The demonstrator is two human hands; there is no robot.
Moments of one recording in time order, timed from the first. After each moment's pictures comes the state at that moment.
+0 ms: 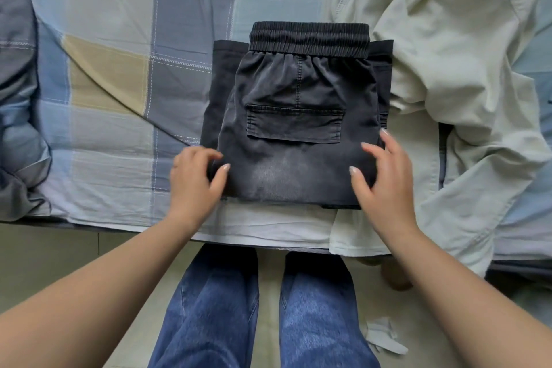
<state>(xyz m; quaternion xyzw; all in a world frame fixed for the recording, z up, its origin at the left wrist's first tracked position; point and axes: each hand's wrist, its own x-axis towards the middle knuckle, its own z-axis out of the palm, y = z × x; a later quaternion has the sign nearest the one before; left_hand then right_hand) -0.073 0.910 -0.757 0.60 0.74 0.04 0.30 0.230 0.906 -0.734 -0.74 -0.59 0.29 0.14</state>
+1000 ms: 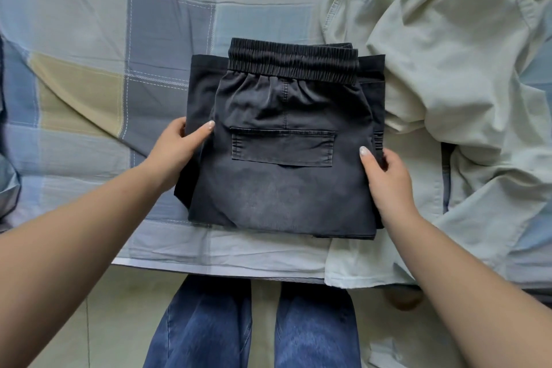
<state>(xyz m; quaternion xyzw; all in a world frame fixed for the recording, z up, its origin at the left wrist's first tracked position) -0.080 1.010 -0.802 0.28 0.73 0.20 0.60 0.254 0.951 -0.790 -0.81 -0.27 0.48 0.21</state>
